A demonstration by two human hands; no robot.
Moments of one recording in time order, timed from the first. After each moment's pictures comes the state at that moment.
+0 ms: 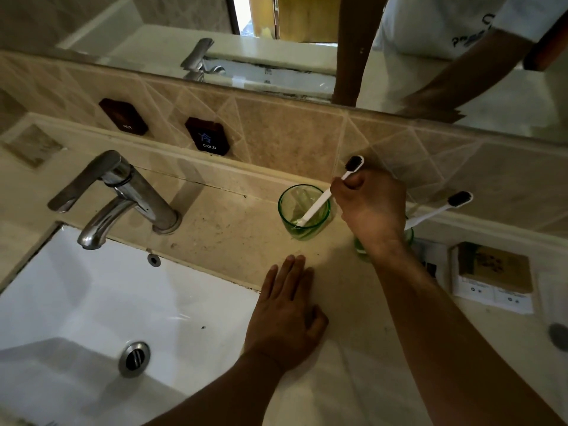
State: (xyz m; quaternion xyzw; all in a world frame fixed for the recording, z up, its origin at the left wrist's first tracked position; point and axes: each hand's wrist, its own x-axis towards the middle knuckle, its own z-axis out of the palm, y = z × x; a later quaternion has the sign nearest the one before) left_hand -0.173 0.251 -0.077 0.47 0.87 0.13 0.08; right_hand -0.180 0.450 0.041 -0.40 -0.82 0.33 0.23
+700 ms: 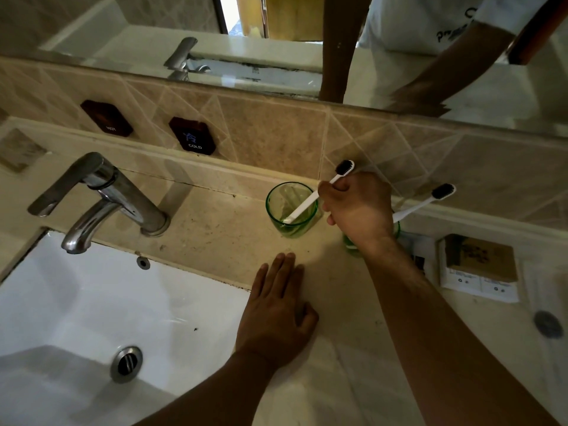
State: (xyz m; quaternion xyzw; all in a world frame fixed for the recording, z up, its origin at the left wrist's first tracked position) left_hand -0.173 0.251 -0.076 0.47 0.87 0.14 0.08; right_hand -0.172 0.452 0.038 -0.41 -0.81 0.39 0.18
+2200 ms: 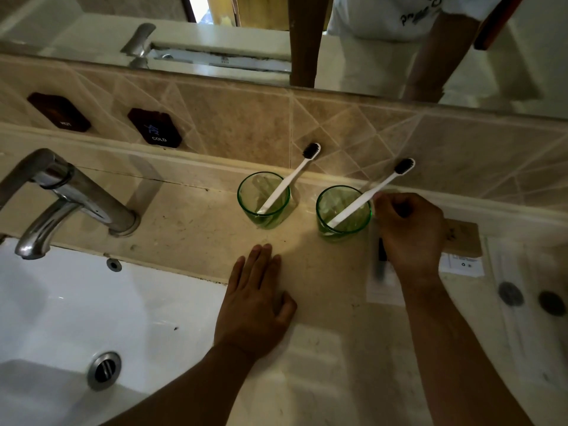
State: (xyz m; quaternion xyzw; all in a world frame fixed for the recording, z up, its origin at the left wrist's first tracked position) left_hand -0.172 0.251 -0.077 0.47 0.87 0.14 0.08; right_hand -0.070 0.477 0.009 -0.53 -0.69 0.36 0.32
